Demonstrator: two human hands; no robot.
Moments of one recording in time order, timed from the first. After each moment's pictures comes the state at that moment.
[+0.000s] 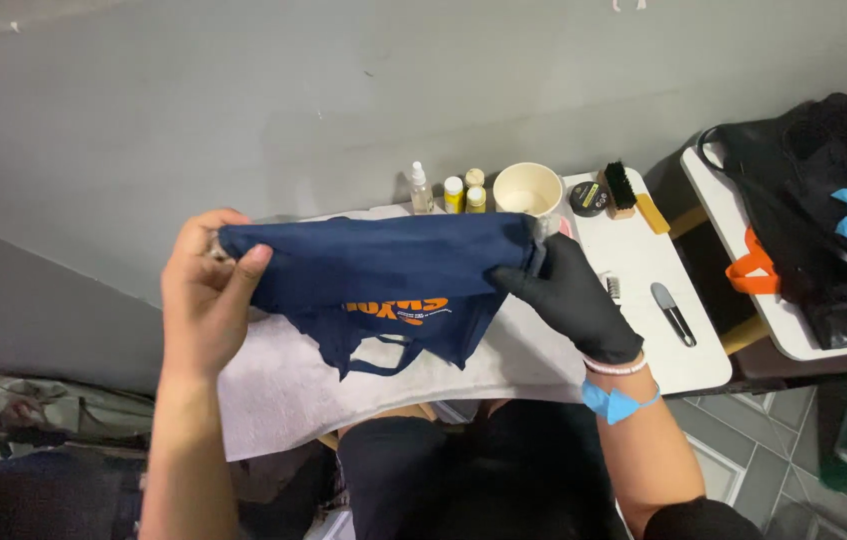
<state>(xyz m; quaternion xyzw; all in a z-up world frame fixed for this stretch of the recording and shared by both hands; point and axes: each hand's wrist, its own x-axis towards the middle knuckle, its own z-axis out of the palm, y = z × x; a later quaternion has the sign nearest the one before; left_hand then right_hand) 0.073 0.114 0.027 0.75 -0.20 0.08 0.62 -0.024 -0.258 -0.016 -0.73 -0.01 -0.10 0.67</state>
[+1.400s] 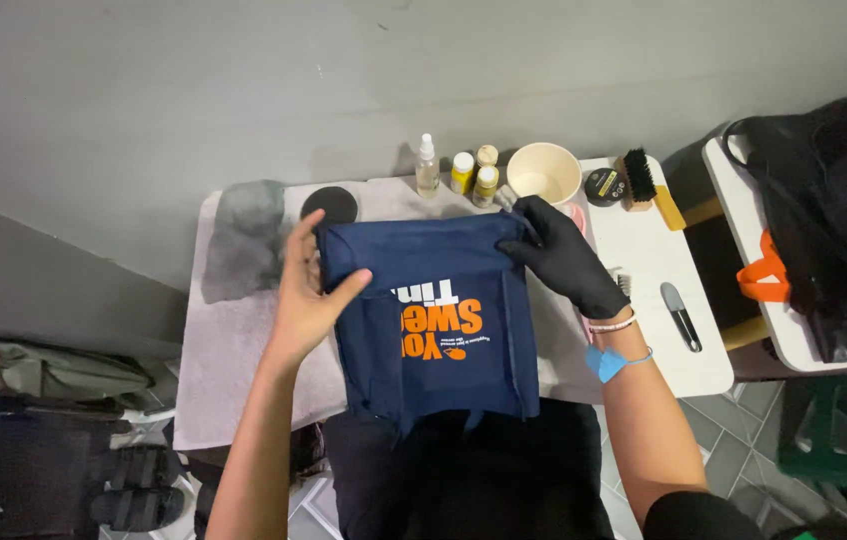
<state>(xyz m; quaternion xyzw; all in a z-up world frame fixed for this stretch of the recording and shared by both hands) 0.093 0.046 -0.094 0.66 -0.20 0.01 0.73 0.068 -0.312 -0.142 -0.82 0.00 -0.05 0.58</state>
